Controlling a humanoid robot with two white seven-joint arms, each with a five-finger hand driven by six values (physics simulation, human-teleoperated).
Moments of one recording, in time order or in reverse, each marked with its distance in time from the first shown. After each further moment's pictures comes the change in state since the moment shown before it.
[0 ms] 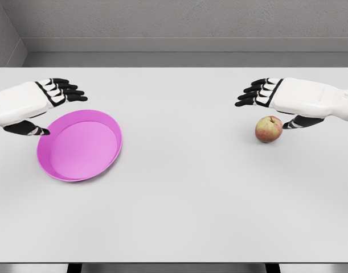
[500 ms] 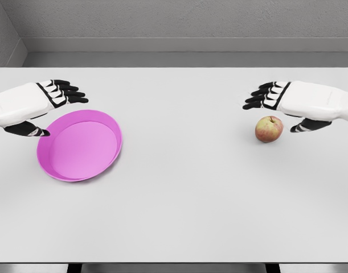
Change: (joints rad) left arm -0.003 -0.002 0.000 -0.001 0.000 0.000 -0.022; right arm 0.037 -0.045 -0.007 0.010 -0.011 0.000 0.010
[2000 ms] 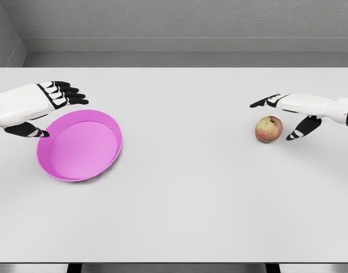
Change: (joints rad) left arm -0.003 -0.001 0.000 0.000 0.000 0.000 -0.019; right arm -0.066 0.231 0.065 0.442 -0.147 0.057 0.169
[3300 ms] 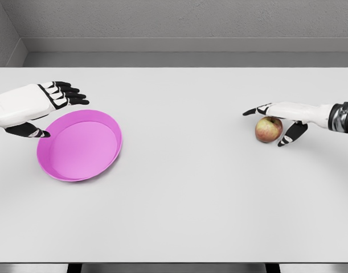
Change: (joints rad) left arm 0.000 -0.005 0.000 0.000 -0.001 0.000 -0.006; right arm -0.038 0.095 0.060 0.147 0.055 0.001 0.000
